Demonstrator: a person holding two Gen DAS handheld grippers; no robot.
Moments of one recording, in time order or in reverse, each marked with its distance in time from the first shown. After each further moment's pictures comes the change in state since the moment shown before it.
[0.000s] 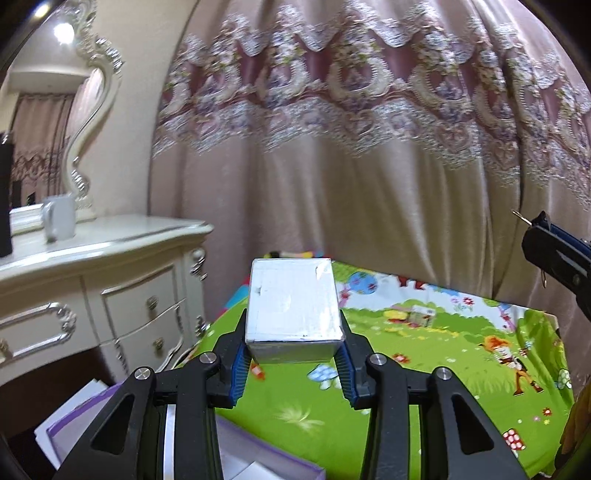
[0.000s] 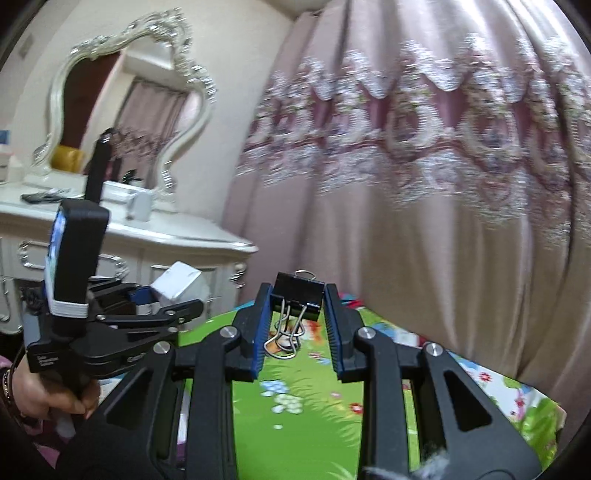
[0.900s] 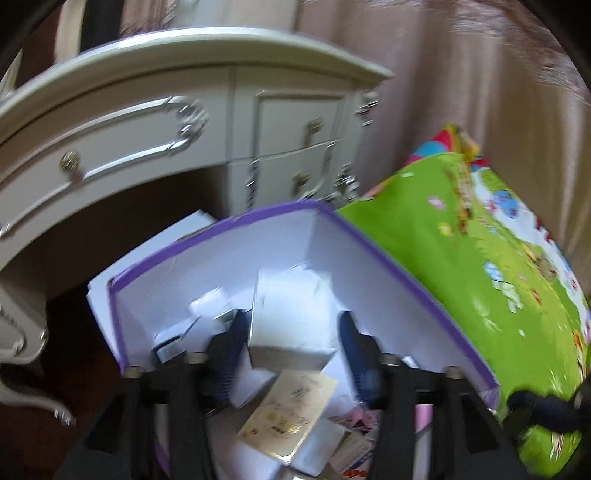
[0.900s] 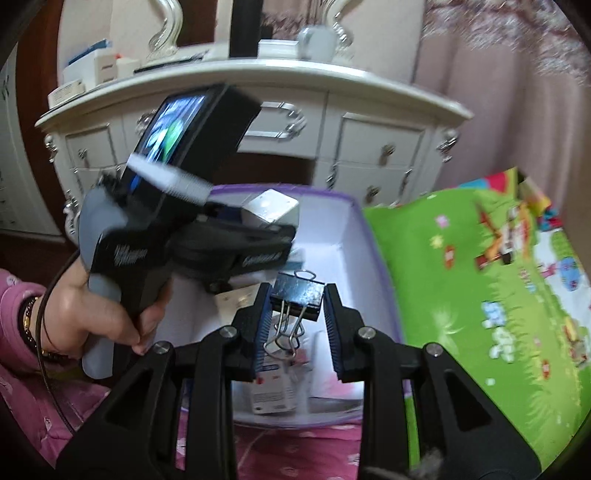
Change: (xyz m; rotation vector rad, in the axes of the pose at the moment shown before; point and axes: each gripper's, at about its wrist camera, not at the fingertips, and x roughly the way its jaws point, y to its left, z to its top) left arm 0.042 0.151 -0.112 -0.315 0.530 0.415; right arm 0.113 0.150 -0.090 -0.116 0.527 0.681
